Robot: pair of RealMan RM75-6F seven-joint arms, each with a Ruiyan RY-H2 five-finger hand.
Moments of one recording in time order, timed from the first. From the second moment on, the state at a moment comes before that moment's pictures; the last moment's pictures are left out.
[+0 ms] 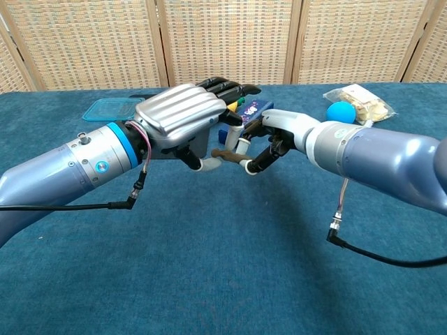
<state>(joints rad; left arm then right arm) -0.90 -1.86 -0.12 -0.98 1.65 1.12 0.16 0.90 -1.74 0.35 -1.47 -0.63 0.90 -0.25</state>
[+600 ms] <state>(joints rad) -0.90 -1.87 -0.12 -0.97 1.63 1.12 0.17 0.89 -1.74 0.34 -1.47 -0.63 0.90 -0.24</state>
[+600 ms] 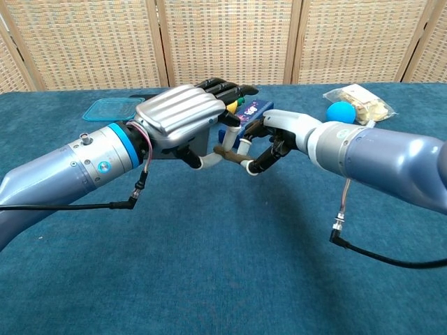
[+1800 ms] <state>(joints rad) -0.88 -1.83 -0.11 -1.01 1.59 1.14 0.11 0.86 -1.69 0.33 -1.46 -0.68 0.89 -0.18</state>
